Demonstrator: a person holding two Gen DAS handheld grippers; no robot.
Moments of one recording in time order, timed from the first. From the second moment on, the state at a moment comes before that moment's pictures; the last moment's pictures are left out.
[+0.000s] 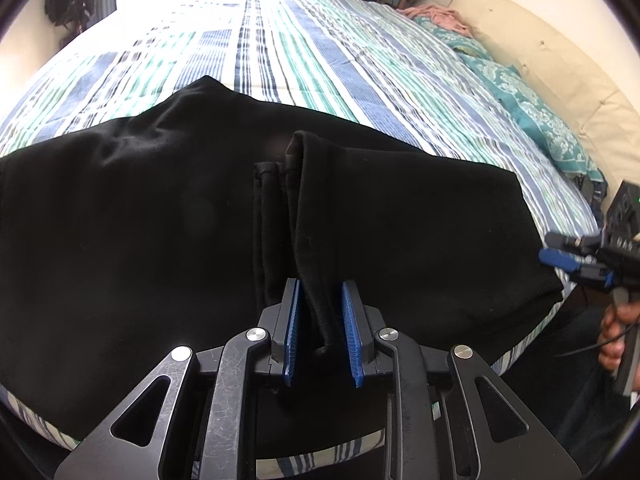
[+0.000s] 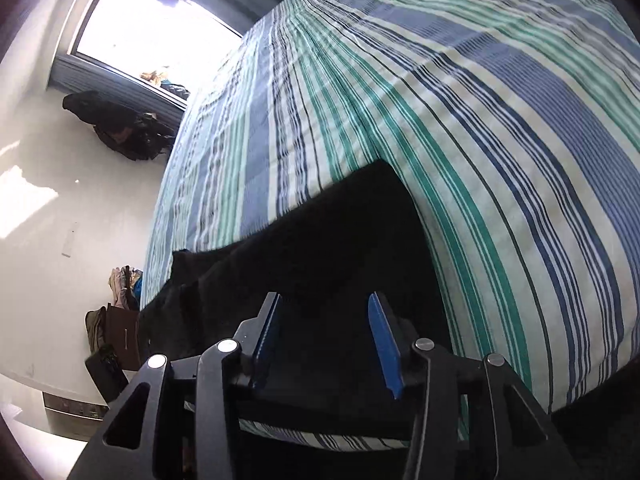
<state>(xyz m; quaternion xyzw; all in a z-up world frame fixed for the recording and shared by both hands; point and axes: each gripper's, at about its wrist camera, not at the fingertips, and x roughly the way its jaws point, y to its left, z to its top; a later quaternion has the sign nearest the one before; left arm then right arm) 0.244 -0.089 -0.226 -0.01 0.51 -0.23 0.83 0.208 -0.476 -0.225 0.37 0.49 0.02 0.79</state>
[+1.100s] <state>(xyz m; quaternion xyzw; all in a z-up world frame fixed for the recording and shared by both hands) 0.237 -0.071 -0.203 0.01 0.47 -0.14 0.87 0.166 -0.388 -0.196 0.13 0.39 -0.01 0.91</state>
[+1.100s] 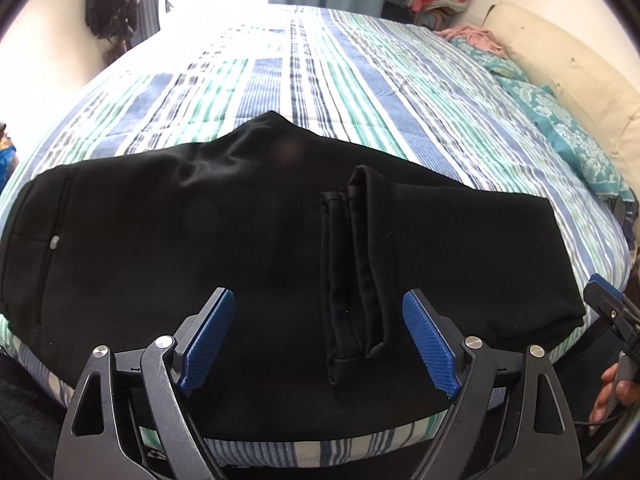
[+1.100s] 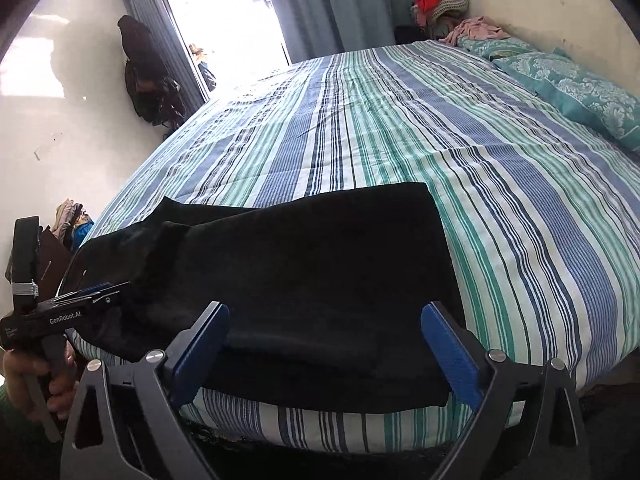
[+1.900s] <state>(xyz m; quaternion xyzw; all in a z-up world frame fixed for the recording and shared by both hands) 0.254 -0.029 -0.228 0.01 0.51 -0.05 0.86 0.186 -0.355 -0.224 0.05 0.45 -0.03 0.89</state>
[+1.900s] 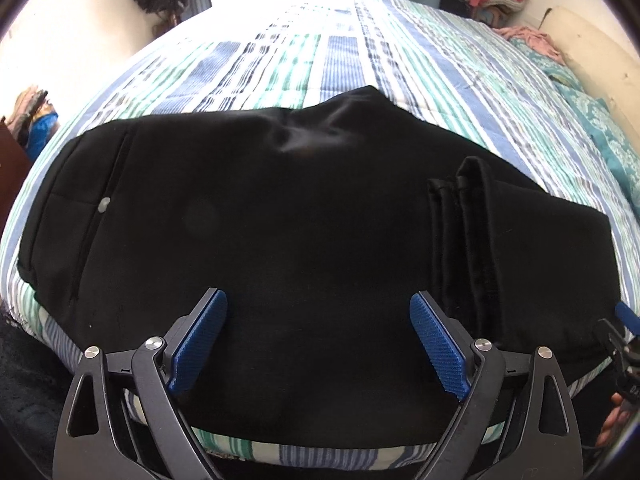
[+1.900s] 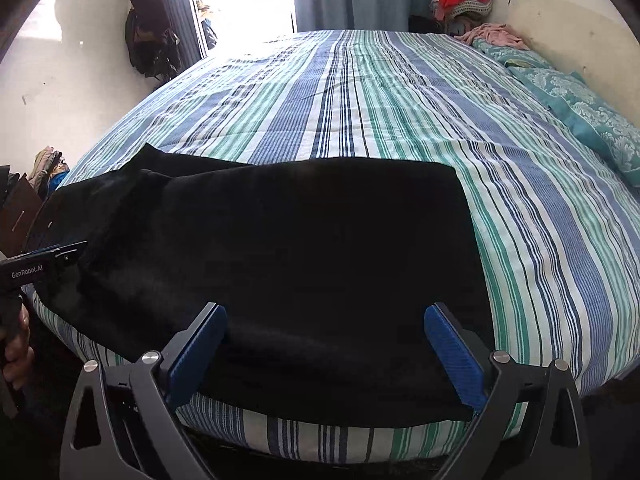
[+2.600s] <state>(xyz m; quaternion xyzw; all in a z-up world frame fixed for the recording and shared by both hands) 0.334 0.226 -0.196 -0.22 0.50 0.08 0.84 0.191 -0.352 -0.239 0.04 0.47 -0.04 0.88</state>
